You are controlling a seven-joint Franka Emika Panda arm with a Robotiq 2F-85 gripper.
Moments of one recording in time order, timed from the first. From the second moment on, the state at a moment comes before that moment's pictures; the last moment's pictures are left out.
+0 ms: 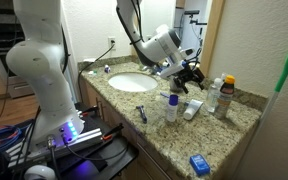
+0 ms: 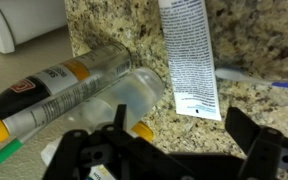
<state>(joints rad) -0.48 0.23 -0.10 -2.26 -1.26 2.78 0.55</state>
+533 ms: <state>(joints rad) -0.47 0.30 -0.09 -2.25 -1.30 2.81 0.55</state>
